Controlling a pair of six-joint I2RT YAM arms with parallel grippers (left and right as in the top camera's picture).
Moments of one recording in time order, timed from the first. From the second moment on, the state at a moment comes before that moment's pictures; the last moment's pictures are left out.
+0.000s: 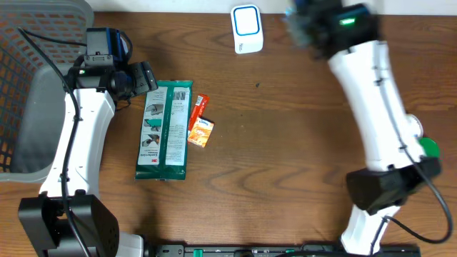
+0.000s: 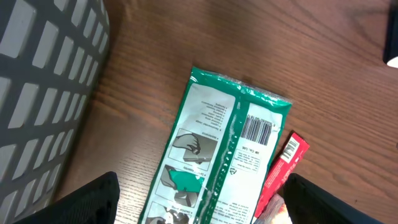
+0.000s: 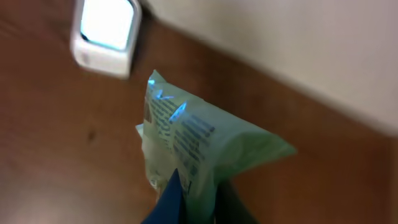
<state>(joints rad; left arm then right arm) 0.04 1.63 1.42 -0.83 0.02 -0.30 0.28 1.99 2.28 -1.16 0.23 -0.19</state>
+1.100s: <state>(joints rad) 0.04 1.63 1.42 -0.83 0.02 -0.30 -0.33 2.02 1.64 -0.89 -0.05 -0.31</state>
